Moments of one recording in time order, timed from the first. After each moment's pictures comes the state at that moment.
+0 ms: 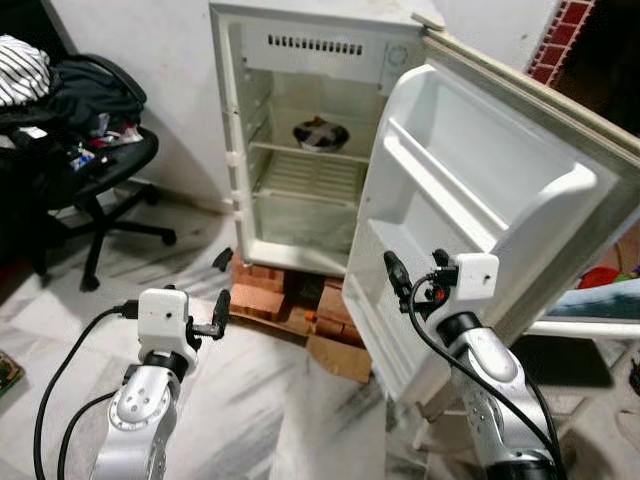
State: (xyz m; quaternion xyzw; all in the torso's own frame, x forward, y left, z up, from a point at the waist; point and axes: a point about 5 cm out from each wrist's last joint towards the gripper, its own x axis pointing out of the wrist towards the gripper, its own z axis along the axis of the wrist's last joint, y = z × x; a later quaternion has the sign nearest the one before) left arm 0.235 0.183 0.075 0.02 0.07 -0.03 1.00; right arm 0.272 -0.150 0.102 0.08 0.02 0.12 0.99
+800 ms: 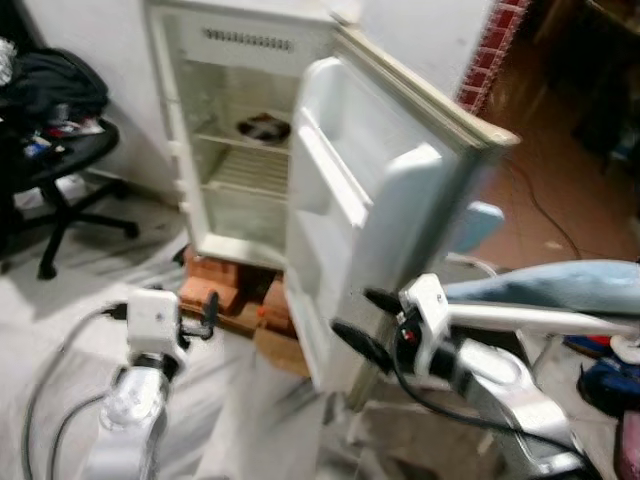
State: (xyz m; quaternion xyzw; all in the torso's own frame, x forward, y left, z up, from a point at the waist) left arm 0.234 0.174 0.073 0.02 0.07 -0.05 1.00; right arm 0.243 -0.151 0.080 0.00 0.16 0.40 0.90
